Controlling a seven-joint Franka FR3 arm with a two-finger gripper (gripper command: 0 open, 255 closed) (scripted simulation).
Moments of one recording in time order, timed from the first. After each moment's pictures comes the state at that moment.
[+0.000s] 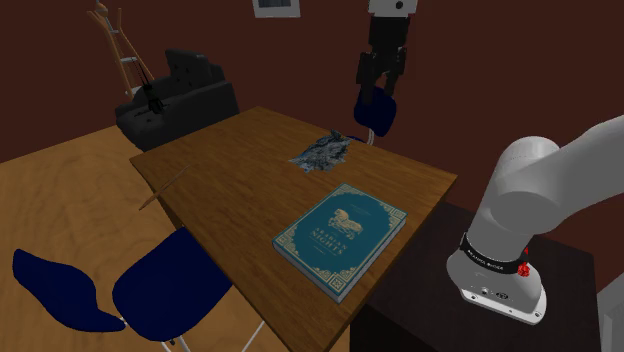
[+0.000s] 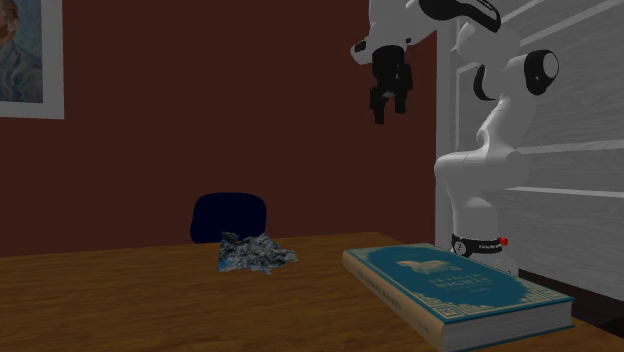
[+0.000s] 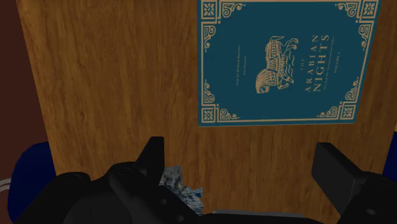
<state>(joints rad) 0.01 -0.76 -0.01 -2.30 0.08 1.58 0.13</state>
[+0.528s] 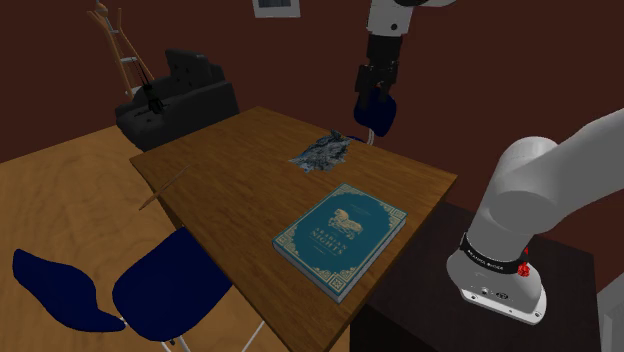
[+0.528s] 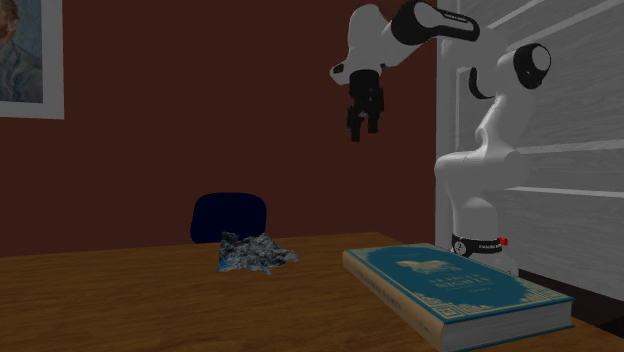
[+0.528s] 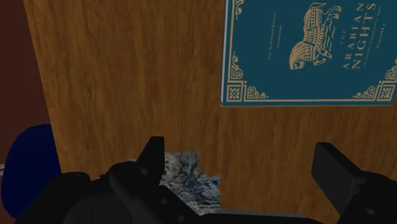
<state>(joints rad) -0.01 -0.69 -0.12 -2.36 0.05 1.74 -0.01</state>
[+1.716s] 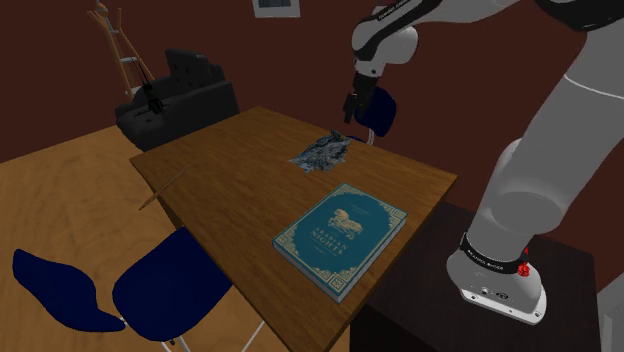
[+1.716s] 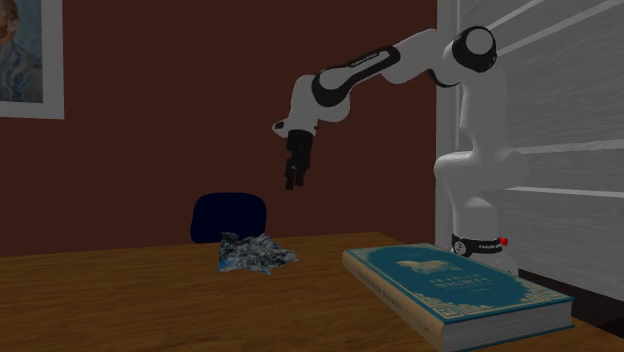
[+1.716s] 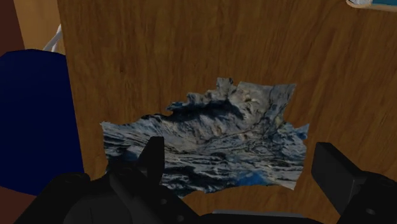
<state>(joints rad) 0.03 -0.15 -0.44 -2.25 0.23 2.21 -0.53</state>
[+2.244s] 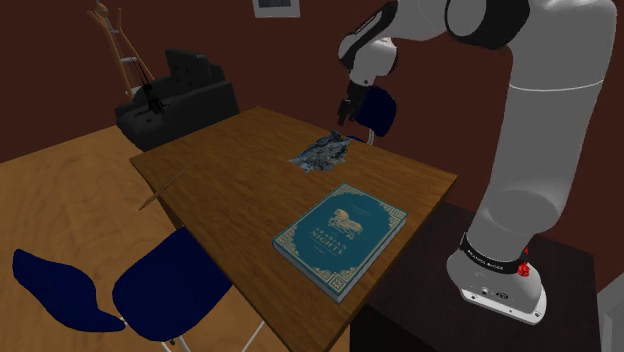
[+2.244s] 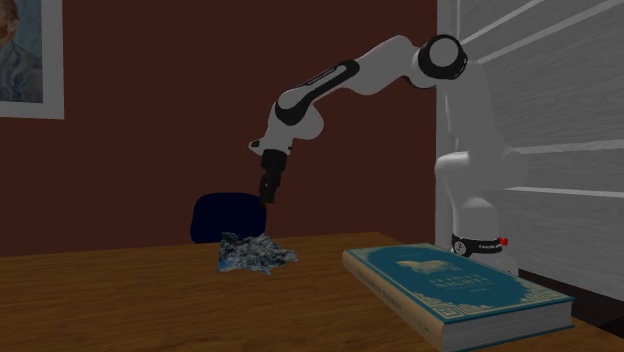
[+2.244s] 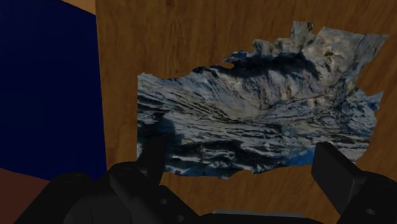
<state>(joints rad) -0.02 0.19 -0.49 -2.01 0.52 2.24 -0.82</state>
